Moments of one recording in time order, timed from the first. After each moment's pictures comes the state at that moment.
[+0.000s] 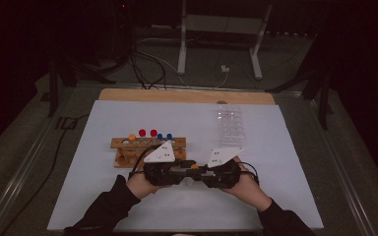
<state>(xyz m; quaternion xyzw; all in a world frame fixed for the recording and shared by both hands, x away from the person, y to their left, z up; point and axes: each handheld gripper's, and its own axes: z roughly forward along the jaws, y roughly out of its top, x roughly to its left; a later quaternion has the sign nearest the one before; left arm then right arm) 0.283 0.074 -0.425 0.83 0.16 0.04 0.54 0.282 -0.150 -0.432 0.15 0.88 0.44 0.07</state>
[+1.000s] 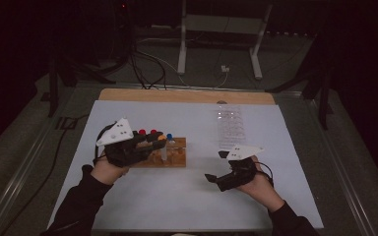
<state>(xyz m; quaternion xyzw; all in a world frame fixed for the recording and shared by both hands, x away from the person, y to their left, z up) 0.290 0.157 -0.365 0.77 0.22 0.16 0.57 0.293 -0.196 -0.452 0.25 0.85 0.45 0.12</state>
